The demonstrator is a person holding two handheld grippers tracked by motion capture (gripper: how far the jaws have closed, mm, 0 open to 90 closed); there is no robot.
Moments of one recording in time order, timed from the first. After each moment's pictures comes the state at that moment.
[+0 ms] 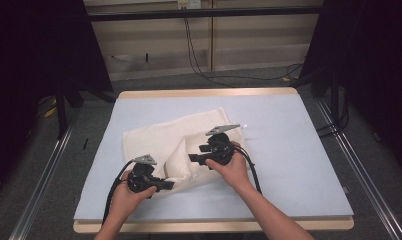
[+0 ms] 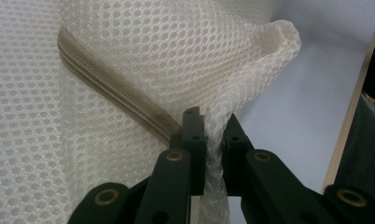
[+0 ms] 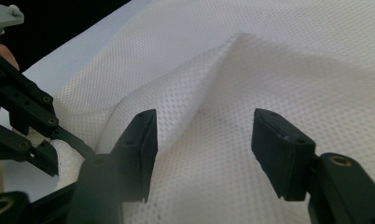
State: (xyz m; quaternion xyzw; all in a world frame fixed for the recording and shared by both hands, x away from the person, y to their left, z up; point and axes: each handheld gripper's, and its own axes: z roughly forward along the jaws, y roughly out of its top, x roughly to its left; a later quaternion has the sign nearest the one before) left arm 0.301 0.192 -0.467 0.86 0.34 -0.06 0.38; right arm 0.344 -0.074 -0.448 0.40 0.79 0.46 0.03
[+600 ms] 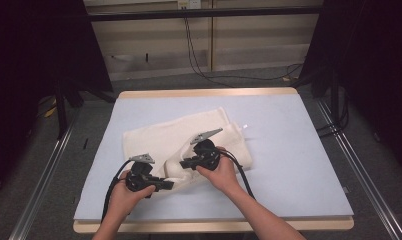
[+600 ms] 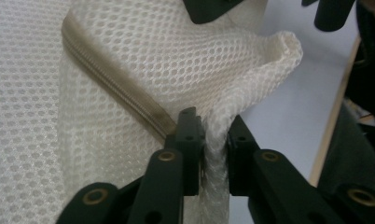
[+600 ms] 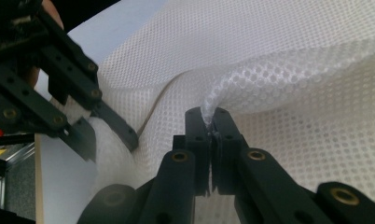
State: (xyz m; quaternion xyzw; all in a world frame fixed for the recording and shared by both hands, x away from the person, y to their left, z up) left arm 0.304 0.202 -0.461 0.84 0.35 -0.10 0.41; right arm 0.335 -0.046 -0.454 0.33 0.83 0.44 -0.01
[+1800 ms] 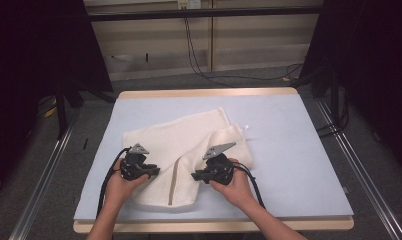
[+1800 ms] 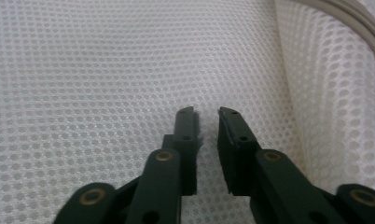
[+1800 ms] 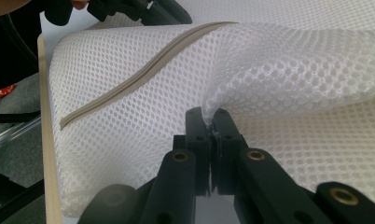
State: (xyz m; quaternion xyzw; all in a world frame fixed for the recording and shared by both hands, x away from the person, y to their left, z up) left arm 0.337 0.213 -0.469 0.87 0.38 0.06 0.31; right arm 0.298 -0.074 -0.464 0.31 0.85 0.43 0.01
